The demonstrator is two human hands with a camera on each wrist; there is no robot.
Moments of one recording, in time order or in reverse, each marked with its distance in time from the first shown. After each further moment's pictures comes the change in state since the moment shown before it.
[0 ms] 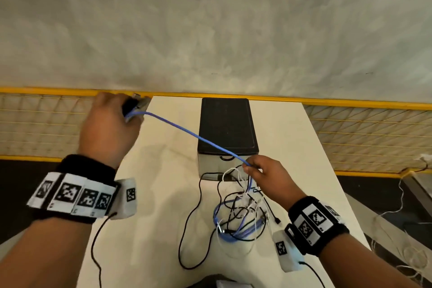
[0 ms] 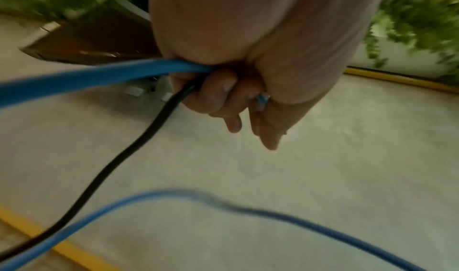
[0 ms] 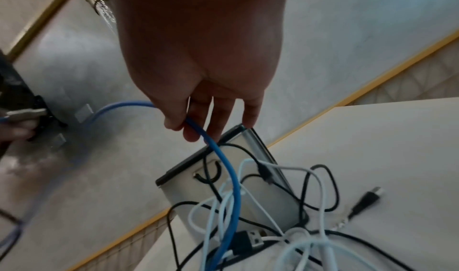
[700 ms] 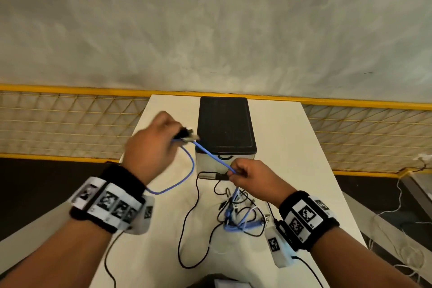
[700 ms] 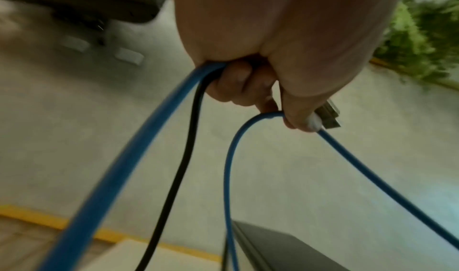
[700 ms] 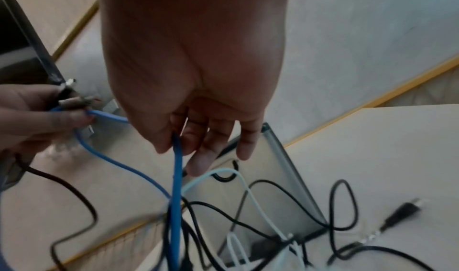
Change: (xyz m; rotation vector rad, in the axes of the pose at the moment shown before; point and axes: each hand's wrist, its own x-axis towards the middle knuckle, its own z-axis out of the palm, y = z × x) left_hand -0.036 0.027 0.044 0.111 -0.211 0.430; right_hand 0.002 -0.028 0.002 -0.018 -0.229 -0.063
